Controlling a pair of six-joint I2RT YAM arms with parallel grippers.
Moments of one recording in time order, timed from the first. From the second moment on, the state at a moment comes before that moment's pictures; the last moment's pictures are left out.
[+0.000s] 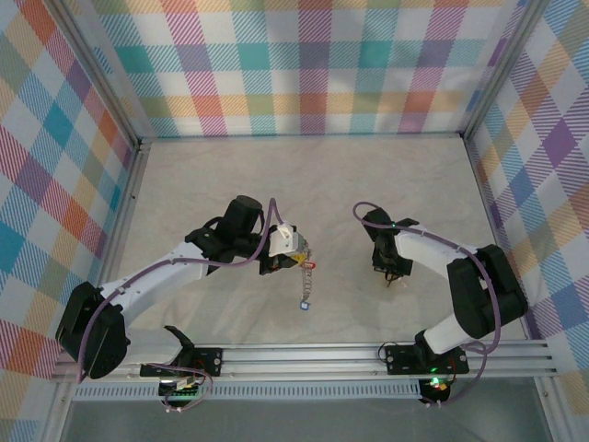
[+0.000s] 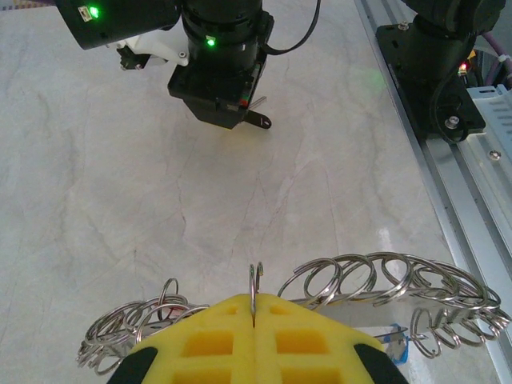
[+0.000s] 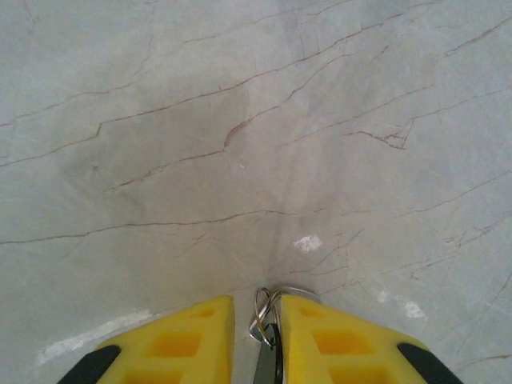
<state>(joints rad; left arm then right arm) -0.66 1.29 0.89 -0.33 0.70 0.66 0.44 1.52 0.81 -0.80 0.30 0.72</state>
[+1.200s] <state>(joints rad) -0.66 1.30 0.89 -0.35 0.70 0.66 0.44 1.52 0.80 -0.80 0.30 0.70</state>
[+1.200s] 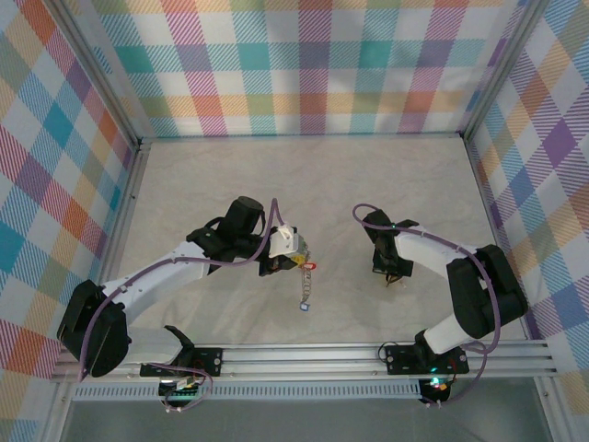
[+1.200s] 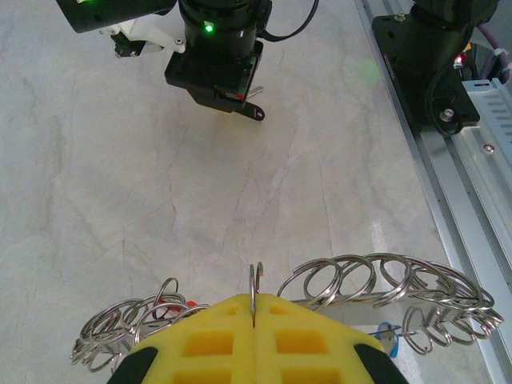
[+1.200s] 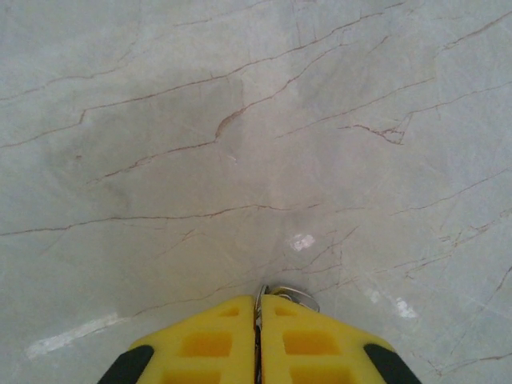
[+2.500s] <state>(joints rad) -0.66 1.31 0.89 -0.42 0.66 0.70 0.52 1.50 0.80 -0.59 0.05 0.52</state>
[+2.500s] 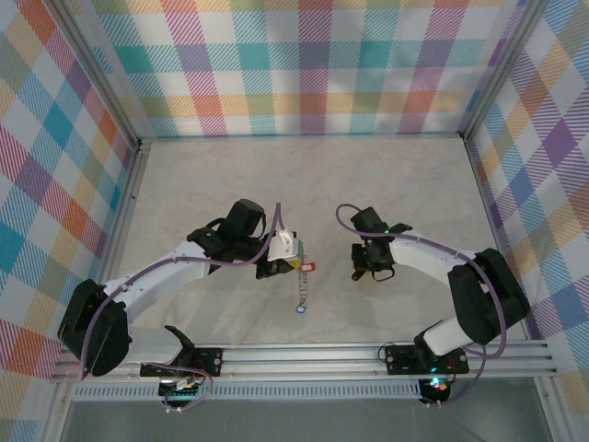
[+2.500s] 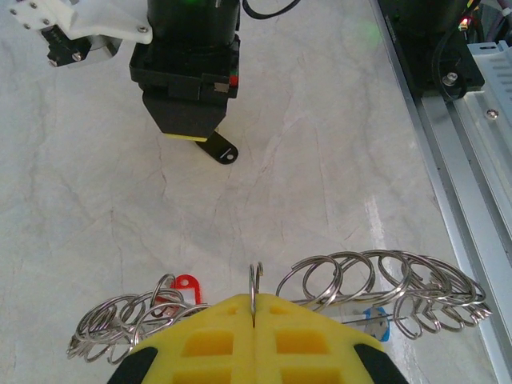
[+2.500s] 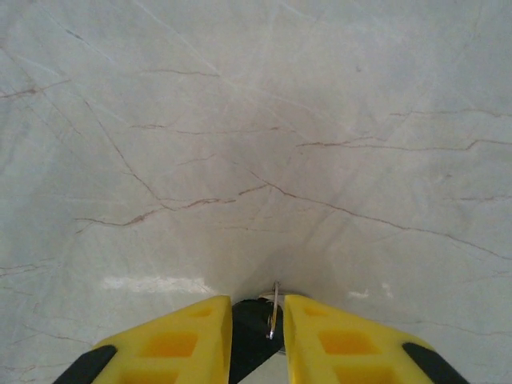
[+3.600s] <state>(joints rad) -0.66 1.29 0.89 -0.43 0.66 0.70 0.52 1.42 0.75 -0.59 0.05 0.49</state>
